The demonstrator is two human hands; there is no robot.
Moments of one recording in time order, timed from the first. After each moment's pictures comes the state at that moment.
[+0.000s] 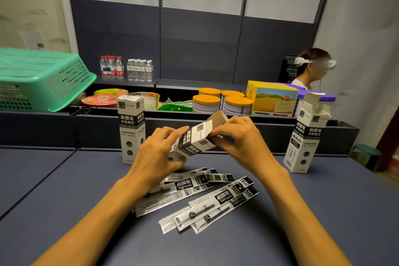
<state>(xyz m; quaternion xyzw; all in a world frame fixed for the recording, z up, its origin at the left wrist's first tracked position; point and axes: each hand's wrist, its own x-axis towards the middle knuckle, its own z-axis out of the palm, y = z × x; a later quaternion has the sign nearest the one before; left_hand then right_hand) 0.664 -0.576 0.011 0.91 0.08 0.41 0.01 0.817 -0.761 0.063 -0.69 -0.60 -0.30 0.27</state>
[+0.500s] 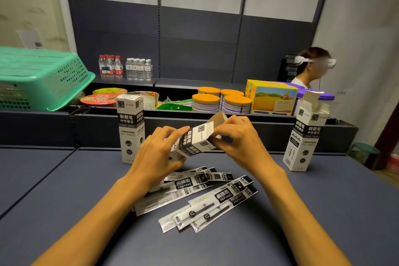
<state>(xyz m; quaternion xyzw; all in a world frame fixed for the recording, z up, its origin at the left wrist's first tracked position) 0.664 -0.578 0.012 0.91 0.07 0.40 0.00 0.815 -0.757 0.060 -0.68 -0.60 -0.29 0.29</state>
